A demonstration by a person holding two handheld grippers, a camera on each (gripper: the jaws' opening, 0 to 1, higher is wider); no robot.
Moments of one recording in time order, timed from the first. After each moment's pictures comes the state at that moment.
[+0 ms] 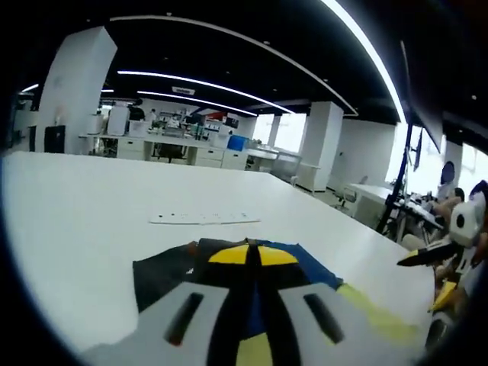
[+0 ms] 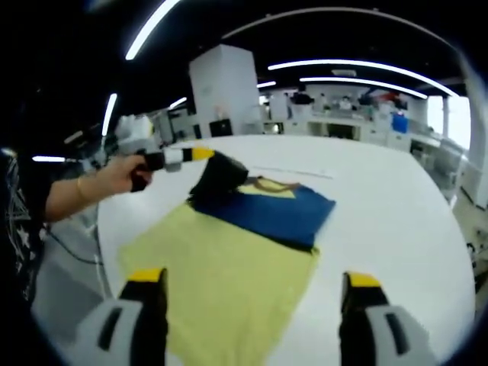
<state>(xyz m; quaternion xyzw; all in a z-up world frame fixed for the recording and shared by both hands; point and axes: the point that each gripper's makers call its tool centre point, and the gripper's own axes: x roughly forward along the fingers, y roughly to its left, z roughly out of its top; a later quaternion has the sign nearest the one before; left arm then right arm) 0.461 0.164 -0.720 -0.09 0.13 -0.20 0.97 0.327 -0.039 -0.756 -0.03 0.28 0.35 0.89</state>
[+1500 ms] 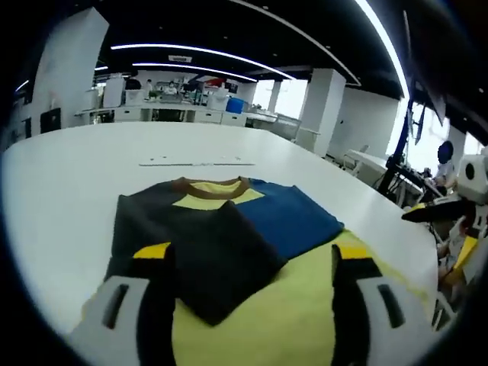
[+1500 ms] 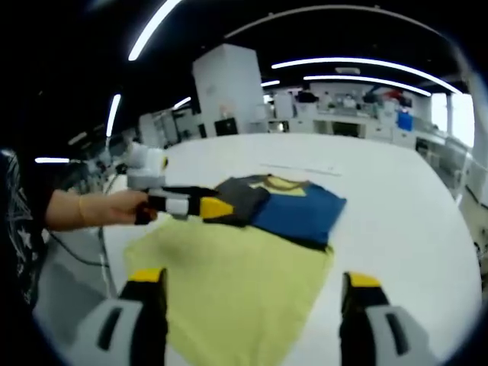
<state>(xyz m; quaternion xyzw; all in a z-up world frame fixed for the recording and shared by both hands) 0.423 0.154 -0.791 -0.06 0.21 -0.20 0.95 0.323 -0.016 -0.760 -0.02 0.28 0.37 0.88</state>
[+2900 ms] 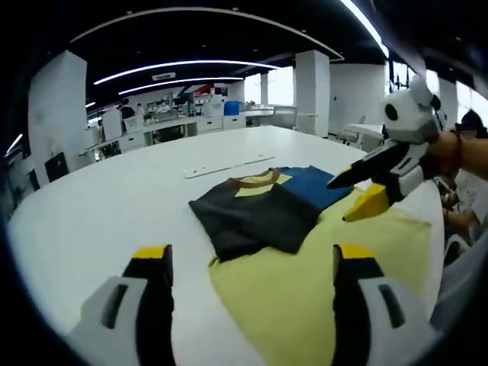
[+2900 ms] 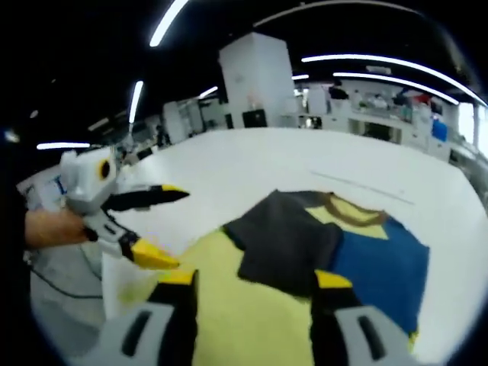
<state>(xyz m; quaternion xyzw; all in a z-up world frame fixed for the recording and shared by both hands) 0.357 0.259 -0.769 0.05 0.20 -0.21 0.96 0.384 0.154 -0.774 -0.04 0.29 0.44 0.85</state>
